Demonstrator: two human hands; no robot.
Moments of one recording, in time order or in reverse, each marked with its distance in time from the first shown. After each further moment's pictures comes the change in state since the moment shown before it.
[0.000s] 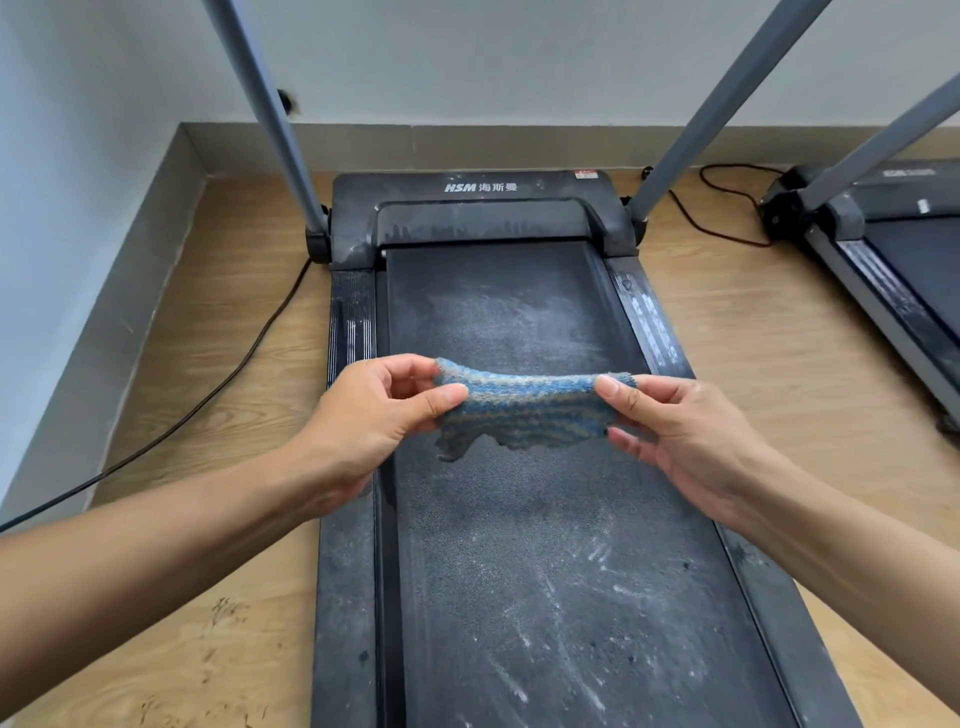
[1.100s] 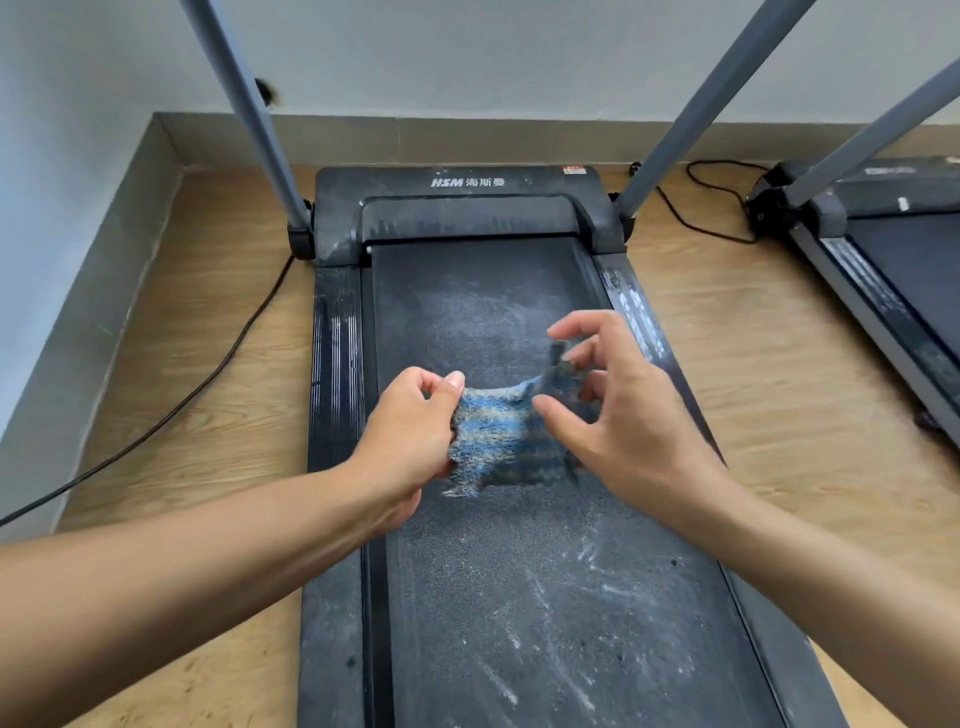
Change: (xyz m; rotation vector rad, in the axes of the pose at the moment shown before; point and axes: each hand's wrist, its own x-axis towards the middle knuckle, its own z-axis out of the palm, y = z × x) left_hand 0.015 -0.019 0.045 0.087 0.206 -0.197; right_hand -0.005 -0.008 0.035 -0.739 0.087 -0.549
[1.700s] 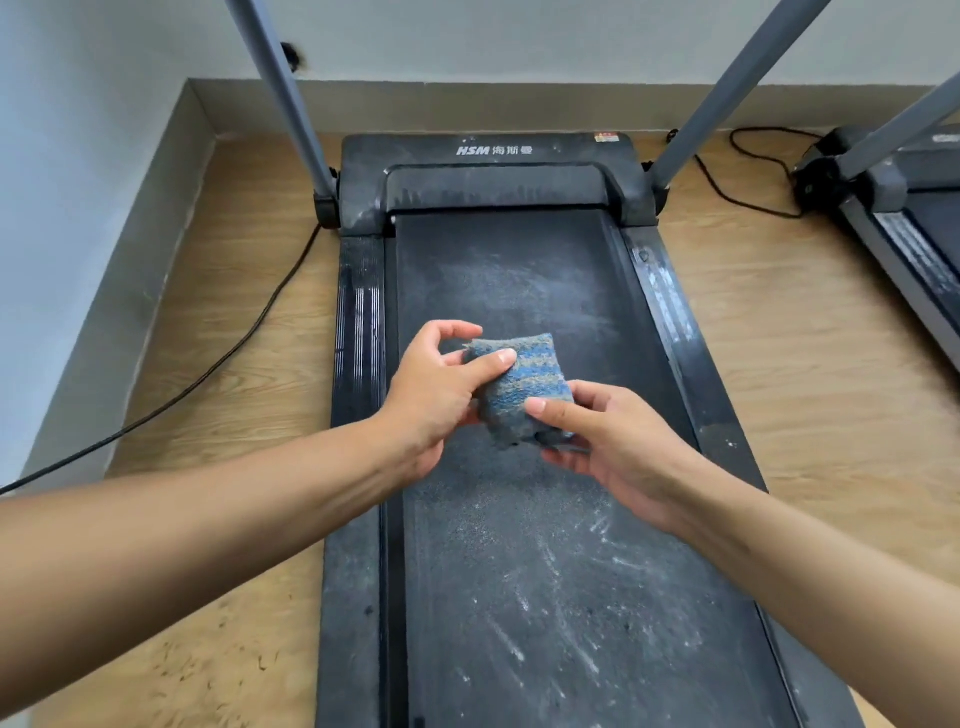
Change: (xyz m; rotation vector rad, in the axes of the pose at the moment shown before) left_hand -0.008 0.008 0.008 -0.241 -0.088 0.016; right_hand -0.011 0.036 0.030 0.779 -0.315 0.569
